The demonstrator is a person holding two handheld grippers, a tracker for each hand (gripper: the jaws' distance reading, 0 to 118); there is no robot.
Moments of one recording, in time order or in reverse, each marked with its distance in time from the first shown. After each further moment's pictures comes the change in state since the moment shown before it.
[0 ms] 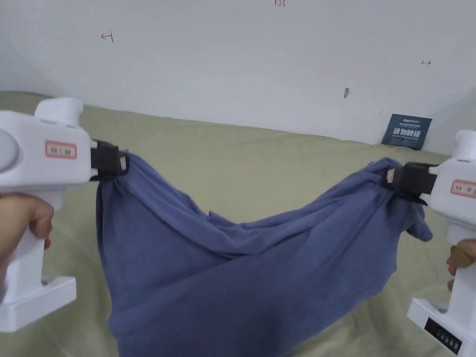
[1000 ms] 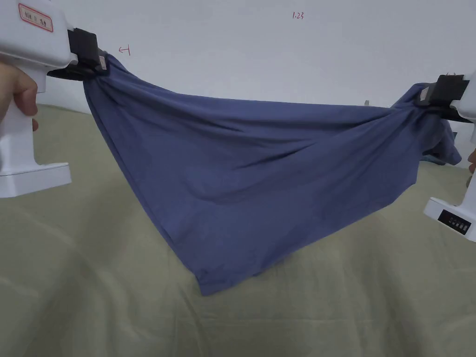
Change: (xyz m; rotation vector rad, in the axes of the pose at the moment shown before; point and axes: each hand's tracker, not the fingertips) left arm -0.054 0.134 -0.028 0.168 0.077 0.026; right arm 0.001 0.112 -0.077 0.161 -0.012 -0.026
